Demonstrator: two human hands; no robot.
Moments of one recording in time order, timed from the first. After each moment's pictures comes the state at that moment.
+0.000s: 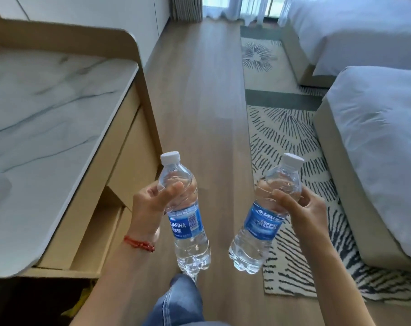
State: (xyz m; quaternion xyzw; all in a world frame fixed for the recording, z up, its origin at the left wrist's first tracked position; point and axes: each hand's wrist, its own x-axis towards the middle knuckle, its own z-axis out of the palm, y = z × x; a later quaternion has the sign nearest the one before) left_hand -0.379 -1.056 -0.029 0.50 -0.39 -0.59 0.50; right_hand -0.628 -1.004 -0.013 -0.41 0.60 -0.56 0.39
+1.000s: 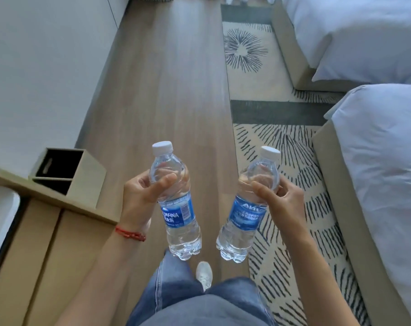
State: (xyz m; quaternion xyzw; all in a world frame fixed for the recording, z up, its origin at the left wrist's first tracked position) left_hand -0.570 -1.640 -0.039 0.49 -0.41 -0.61 0.46; right_hand -0.804 -1.575 -0.031 -0.39 0.62 -0.54 0.42
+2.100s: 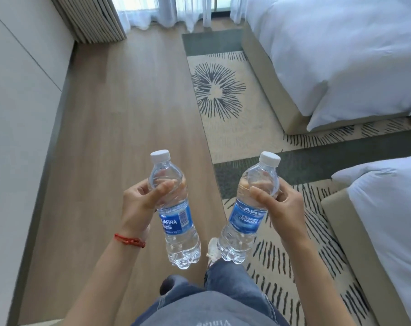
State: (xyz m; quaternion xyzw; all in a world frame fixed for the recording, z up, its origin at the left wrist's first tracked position) left_hand -0.845 -2.311 -0.054 0.49 -0.45 -0.64 0.39; right_hand -1.069 -2.202 -0.052 -0.33 0.64 -0.59 0.37
